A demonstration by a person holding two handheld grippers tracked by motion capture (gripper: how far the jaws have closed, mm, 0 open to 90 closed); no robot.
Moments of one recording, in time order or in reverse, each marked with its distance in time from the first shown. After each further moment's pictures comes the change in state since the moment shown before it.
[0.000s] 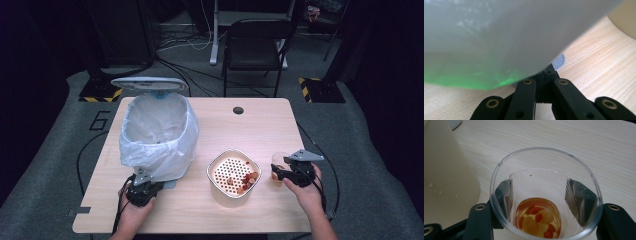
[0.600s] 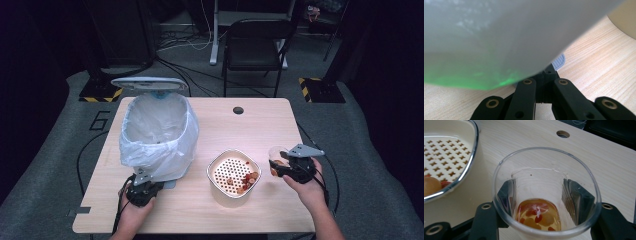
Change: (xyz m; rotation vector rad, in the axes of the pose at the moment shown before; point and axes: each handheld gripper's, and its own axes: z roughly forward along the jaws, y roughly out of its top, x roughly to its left) left arm 0.000 0.000 0.000 0.000 0.001 0.000; right arm 0.013 0.030 -0.021 -0.027 0.044 -0.112
